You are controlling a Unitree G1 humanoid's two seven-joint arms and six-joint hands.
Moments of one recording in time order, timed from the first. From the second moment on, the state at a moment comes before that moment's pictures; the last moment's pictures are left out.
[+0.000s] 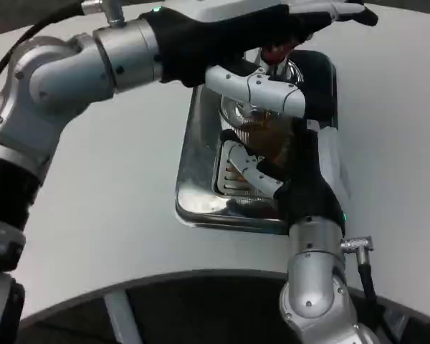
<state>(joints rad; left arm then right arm) -1.25 0.55 -0.25 0.67 0.23 -0.72 -0.65 -0.51 0.11 0.29 -0.04 -0.41 0.48 -0.44</state>
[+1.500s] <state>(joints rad) -1.27 0.54 -0.25 0.71 0.25 -0.76 -0.60 -0.55 0.10 0.30 0.05 -0.39 0.41 -0.51</state>
